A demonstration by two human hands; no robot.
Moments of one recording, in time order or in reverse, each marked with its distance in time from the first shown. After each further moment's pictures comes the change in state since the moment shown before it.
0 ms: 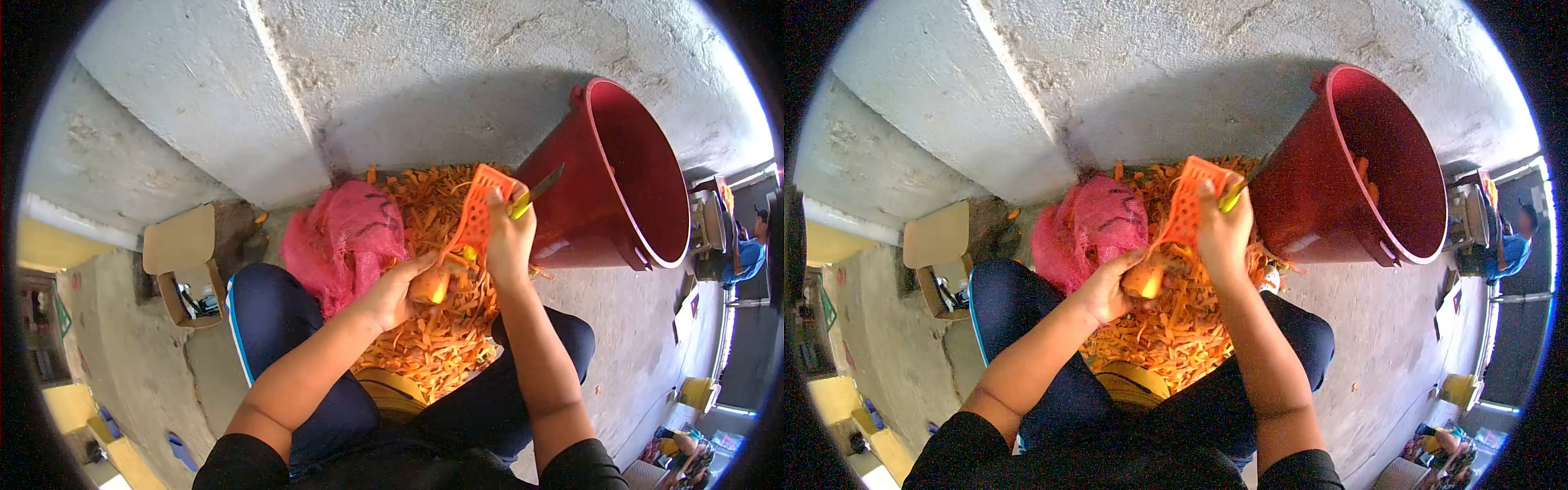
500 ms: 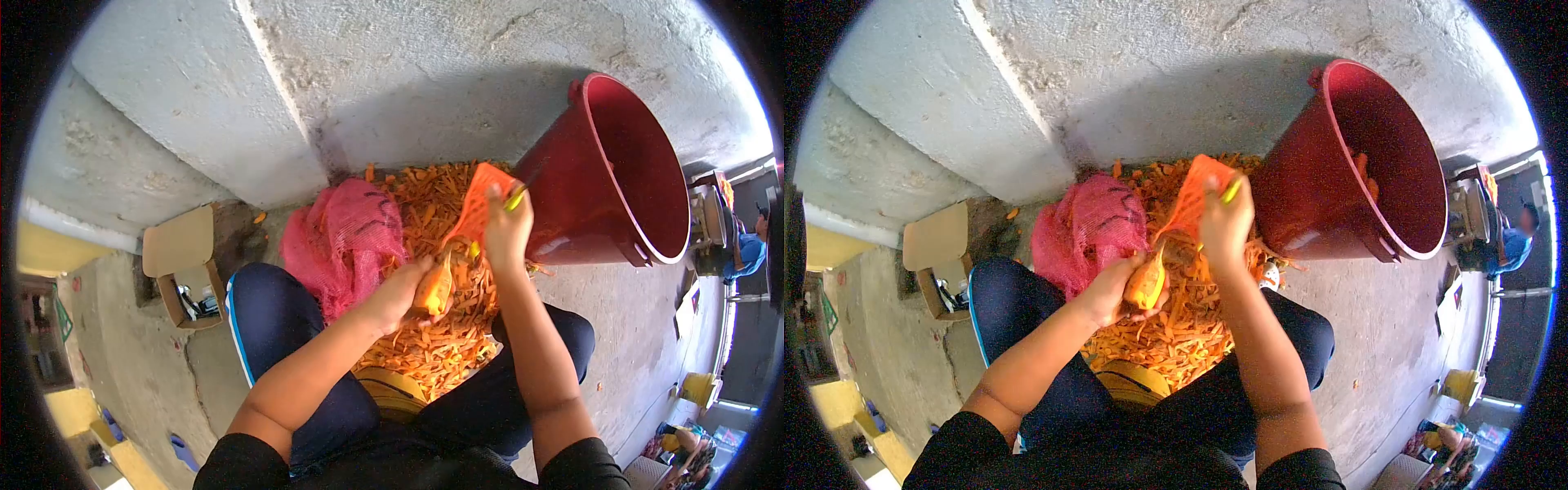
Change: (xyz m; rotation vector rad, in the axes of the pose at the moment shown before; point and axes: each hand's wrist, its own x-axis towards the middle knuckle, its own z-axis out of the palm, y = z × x) left_hand 0.002 -0.008 -0.007 0.188 -0.155 -0.044; right_hand 0.010 0.015 -0.006 -0.380 0.125 -0.184
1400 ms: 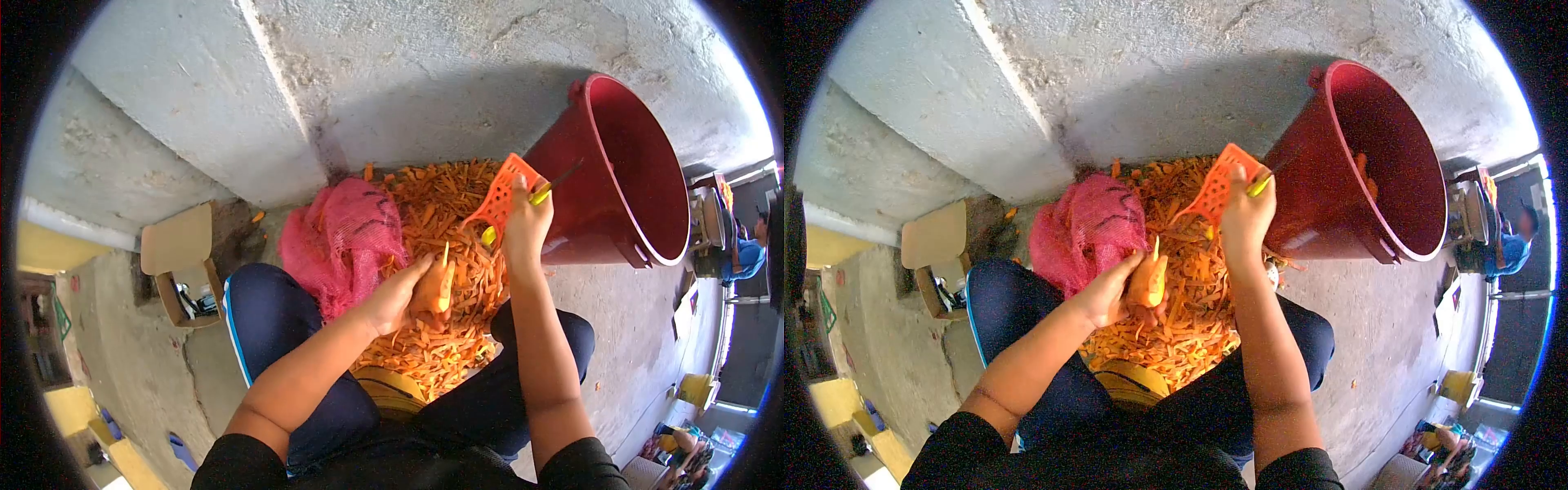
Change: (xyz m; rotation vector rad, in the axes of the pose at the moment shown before) left_hand 0.000 -0.001 0.003 -0.204 0.076 -0.079; right_hand 0.017 -0.008 -0.013 0.308 0.044 0.251
